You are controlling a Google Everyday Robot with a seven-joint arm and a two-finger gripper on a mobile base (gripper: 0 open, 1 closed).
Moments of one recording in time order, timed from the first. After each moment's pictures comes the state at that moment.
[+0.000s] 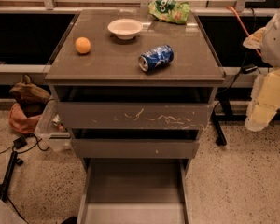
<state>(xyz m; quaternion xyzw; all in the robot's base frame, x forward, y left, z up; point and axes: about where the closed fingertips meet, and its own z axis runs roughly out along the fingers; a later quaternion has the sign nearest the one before) 0.438 -0.217 0.976 -0.60 0.78 -0.03 0.16</state>
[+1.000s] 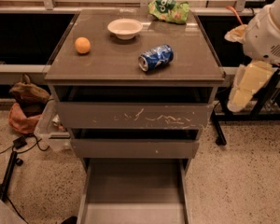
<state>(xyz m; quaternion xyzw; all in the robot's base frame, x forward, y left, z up) 0.503 -0.215 0.955 -0.63 0.74 -0.01 0.22</state>
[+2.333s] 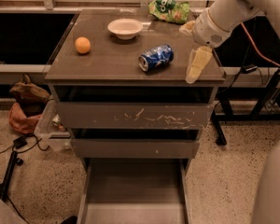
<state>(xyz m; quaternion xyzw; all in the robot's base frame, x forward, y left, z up) 0.669 -0.158 0.896 -0.69 0.67 0.04 0.27</state>
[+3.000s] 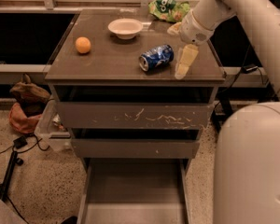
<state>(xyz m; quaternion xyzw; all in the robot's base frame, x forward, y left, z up) 0.712 -0.127 0.872 -0.71 0.65 0.07 0.25</state>
